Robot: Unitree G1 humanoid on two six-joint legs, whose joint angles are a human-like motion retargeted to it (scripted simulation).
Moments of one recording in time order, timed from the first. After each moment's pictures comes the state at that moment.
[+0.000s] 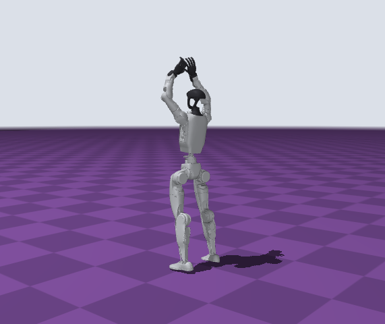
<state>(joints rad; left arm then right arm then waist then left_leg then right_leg) -2.55 1.10 -1.40 0.44 0.38 -0.03 0.65 -2.58 -0.96 1.40 0.55 -0.57 0.12 -0.58 0.12 0.02 -0.20 0.15 0.13 0.20 -0.03 -0.11 -0.25 0.06 -0.07 -0.12 0.01 -0.03 0.26</state>
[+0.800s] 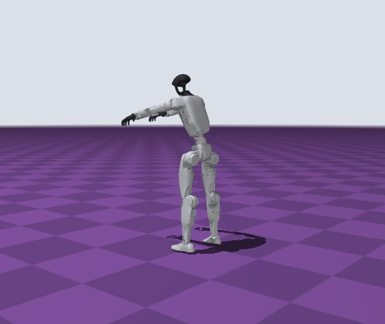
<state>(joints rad) -1.58 0.68 -1.16 1.18 0.01 -0.09 0.00 -1.67 -0.54 1.24 1.18 -0.05 0.03 -0.05 0.03 -0.08 0.22 -0.11 0.08 0.06 -0.06 0.03 -0.20 -0.13 -0.12 -0.23 -0.04 0.15 0.25</state>
